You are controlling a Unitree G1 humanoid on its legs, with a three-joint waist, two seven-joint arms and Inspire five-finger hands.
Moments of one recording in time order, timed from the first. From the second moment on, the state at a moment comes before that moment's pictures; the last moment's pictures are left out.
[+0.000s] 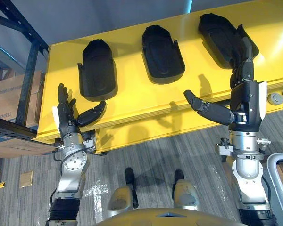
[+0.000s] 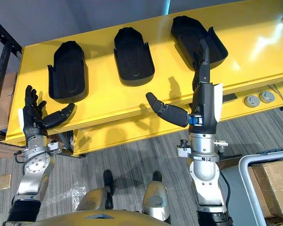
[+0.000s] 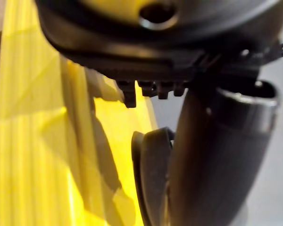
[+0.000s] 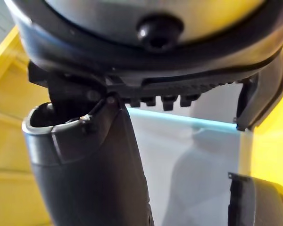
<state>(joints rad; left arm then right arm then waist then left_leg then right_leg) 0.06 0.24 0.05 -0.03 -0.11 -0.12 0.42 0.14 -0.30 -0.05 -0.37 -0.03 -0.44 -0.18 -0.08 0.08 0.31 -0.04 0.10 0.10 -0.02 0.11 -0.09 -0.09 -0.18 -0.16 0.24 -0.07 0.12</state>
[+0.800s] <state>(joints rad) -0.01 0.24 0.05 0.05 -0.07 -0.08 0.54 0.16 -0.30 0.01 -0.37 -0.03 -0.42 -0.22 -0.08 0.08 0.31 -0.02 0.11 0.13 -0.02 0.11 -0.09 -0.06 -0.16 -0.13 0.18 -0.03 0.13</state>
